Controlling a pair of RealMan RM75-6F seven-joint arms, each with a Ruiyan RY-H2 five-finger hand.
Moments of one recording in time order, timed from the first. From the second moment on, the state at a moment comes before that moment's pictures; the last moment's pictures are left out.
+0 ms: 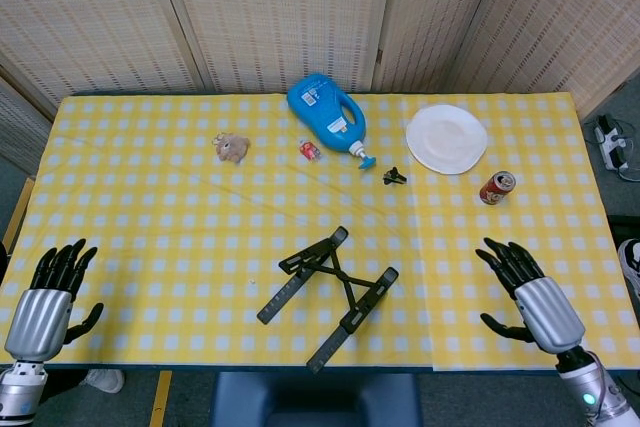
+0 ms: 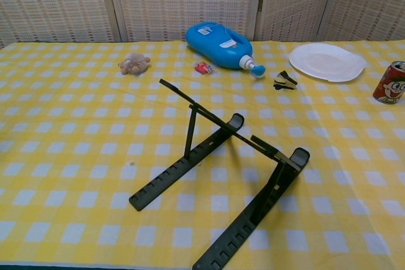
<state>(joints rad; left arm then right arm) -0.11 -1.22 -0.01 -1.54 1.60 1.55 0.10 0.18 -1.11 -0.05 -1.62 -1.78 1.43 0.23</state>
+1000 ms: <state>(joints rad) -0.12 -1.21 -0.01 -1.54 1.60 1.51 0.09 0.49 -1.45 0.02 -1.65 -1.71 1.07 0.28</state>
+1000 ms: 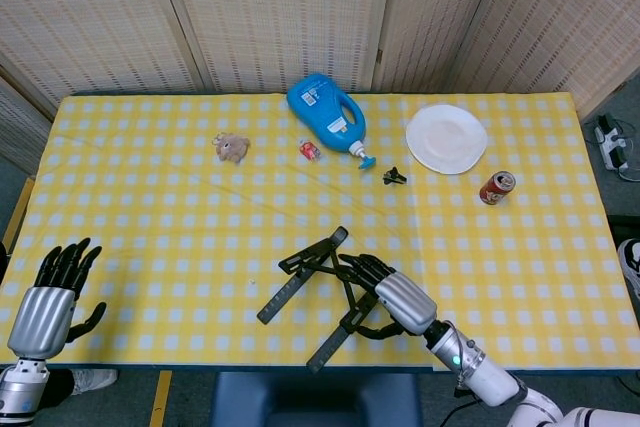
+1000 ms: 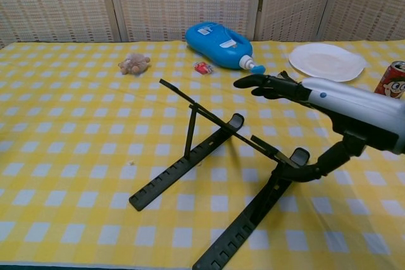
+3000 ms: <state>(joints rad) -0.13 -1.20 -0.01 -1.56 1.59 1.50 0.10 0.61 -1.38 0.17 -1.36 -1.46 1.03 0.54</state>
